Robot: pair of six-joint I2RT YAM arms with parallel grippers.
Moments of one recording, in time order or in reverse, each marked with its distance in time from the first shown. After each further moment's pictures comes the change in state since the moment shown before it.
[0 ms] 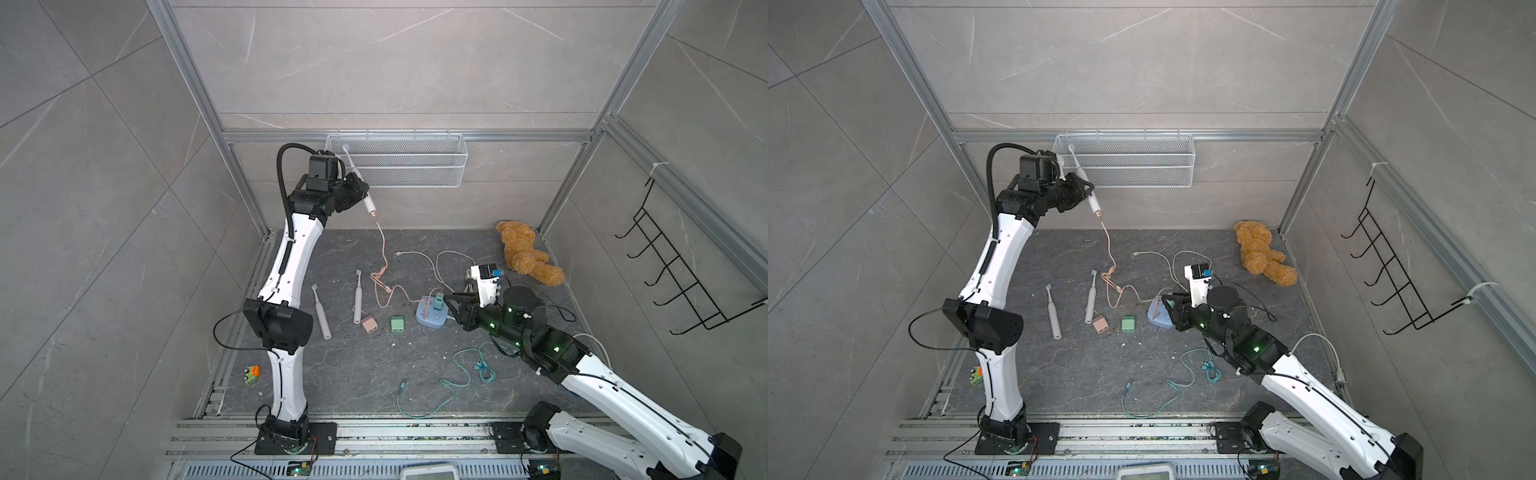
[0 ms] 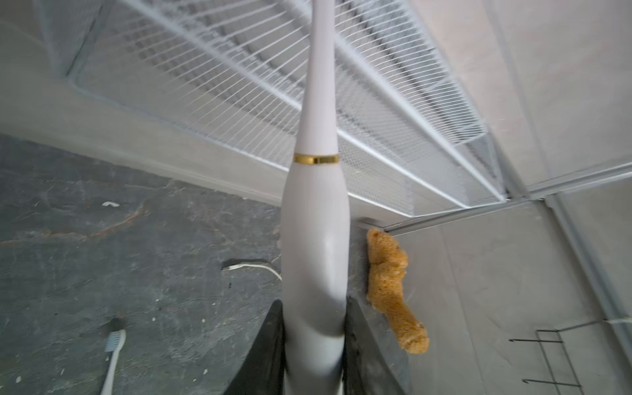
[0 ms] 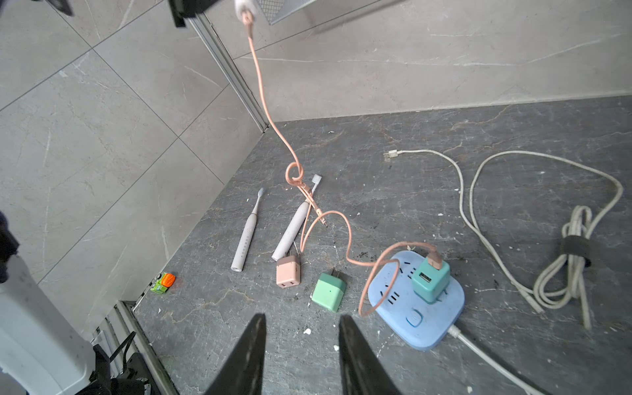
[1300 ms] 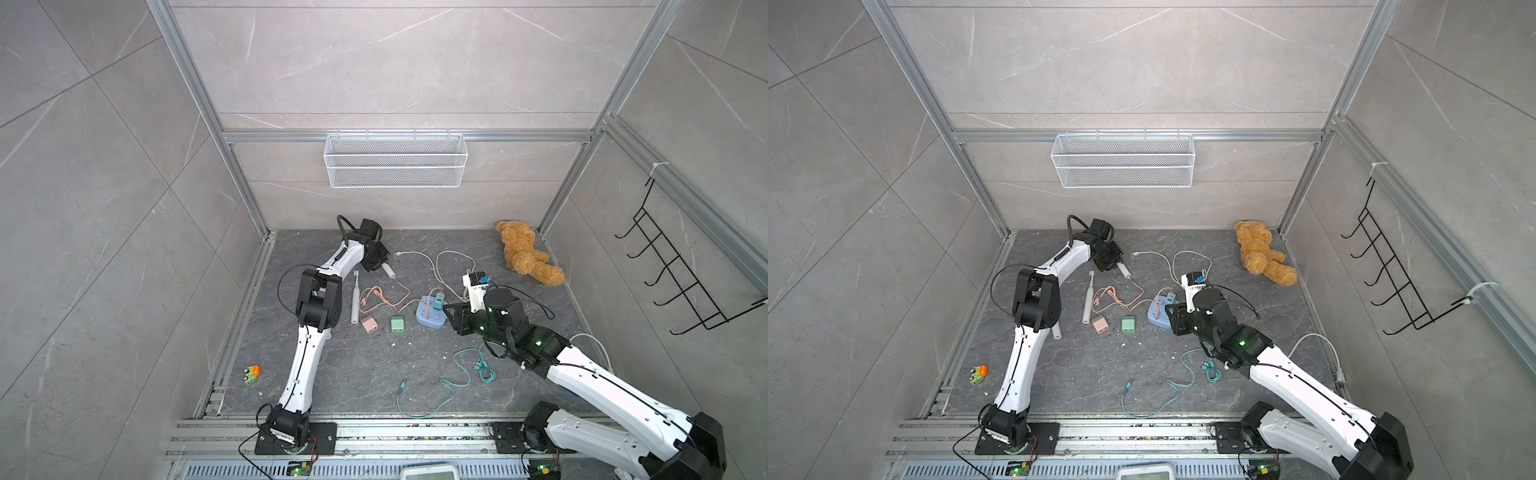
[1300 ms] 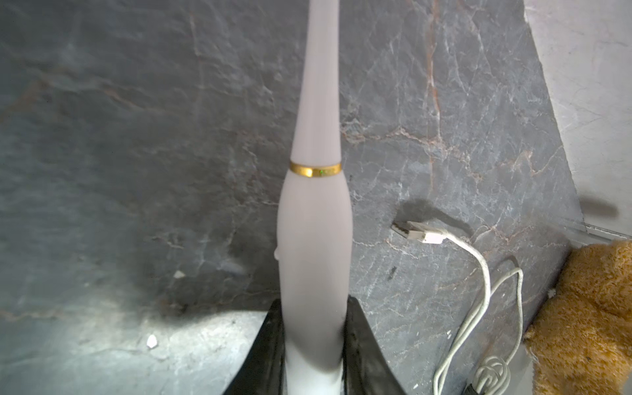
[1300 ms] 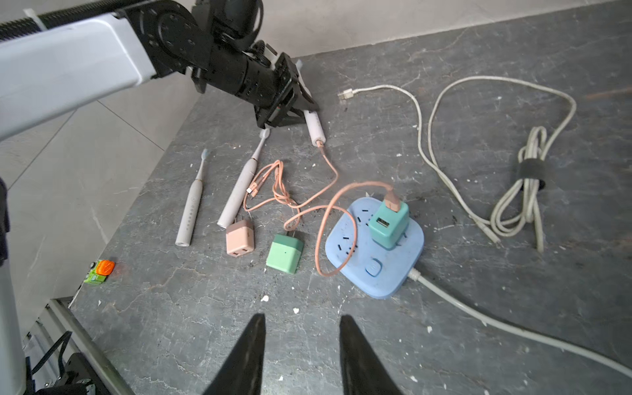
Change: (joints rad) left arm -0.101 0.422 -0.206 0.093 -0.043 -0.236; right arm 0.000 0.109 -0.050 -0.059 0.084 0.048
